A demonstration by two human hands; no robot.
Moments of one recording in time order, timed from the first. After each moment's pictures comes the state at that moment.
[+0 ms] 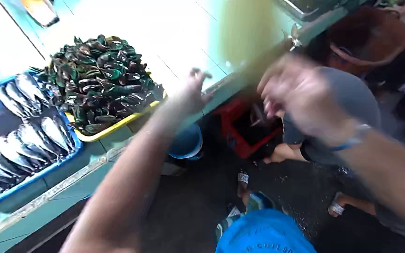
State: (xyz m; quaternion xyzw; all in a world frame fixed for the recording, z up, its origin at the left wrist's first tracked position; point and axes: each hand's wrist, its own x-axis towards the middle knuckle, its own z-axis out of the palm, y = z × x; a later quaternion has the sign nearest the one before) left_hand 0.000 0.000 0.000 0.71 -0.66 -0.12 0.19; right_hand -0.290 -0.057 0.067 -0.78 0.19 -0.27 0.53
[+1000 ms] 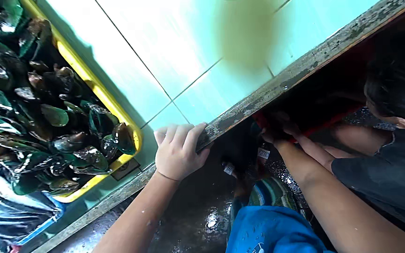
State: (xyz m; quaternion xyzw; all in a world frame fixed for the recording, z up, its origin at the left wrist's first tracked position) left_hand 0.102 -0.049 -0.185 0.75 -0.65 0.03 0.09; right_hand -0.157 -0.216 -0.497 -0.68 0.44 0.33 0.48
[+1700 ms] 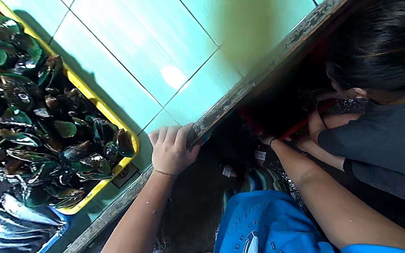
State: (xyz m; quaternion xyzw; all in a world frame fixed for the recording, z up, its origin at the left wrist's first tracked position) left_hand 0.104 -0.049 -0.185 0.74 -0.66 0.04 0.09; right_hand -0.198 -0.206 -0.511 -0.65 0.51 0.32 0.46
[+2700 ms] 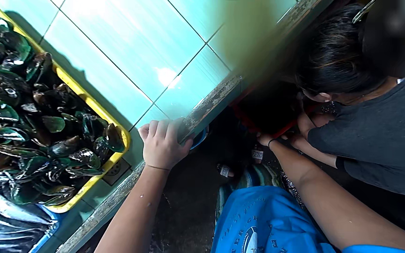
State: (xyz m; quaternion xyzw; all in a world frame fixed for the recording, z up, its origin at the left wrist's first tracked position) left_hand 0.100 -0.050 -0.184 0.75 -0.66 0.07 0.07; right_hand -0.224 -0.193 -0.515 -0.62 0.52 0.29 0.51
